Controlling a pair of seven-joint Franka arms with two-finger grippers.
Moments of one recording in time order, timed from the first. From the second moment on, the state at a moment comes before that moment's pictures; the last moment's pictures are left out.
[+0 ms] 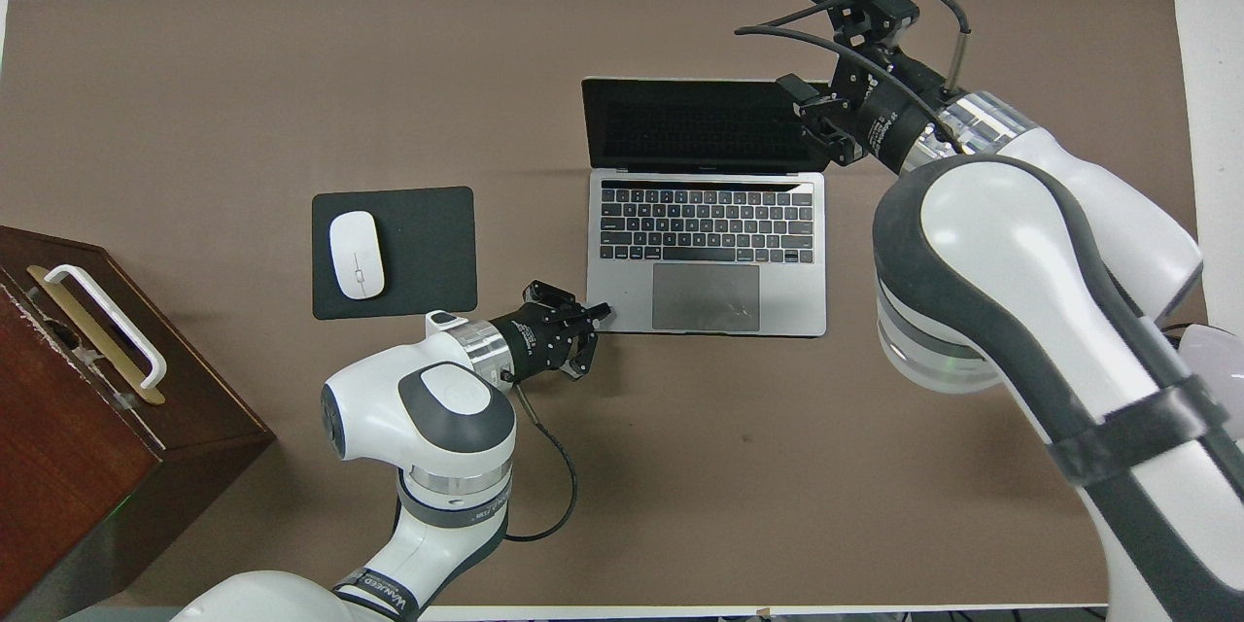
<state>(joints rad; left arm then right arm) -0.65 0.23 -0.03 -2.26 -1.88 2.75 -0.97 0.38 0.13 -0.01 -1.88 1.42 2.94 0.38</state>
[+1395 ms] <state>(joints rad) -0.47 0.18 0.00 -2.12 -1.53 3.02 -0.86 0.02 0.06 -0.03 -1.71 0.43 2.10 0.31</state>
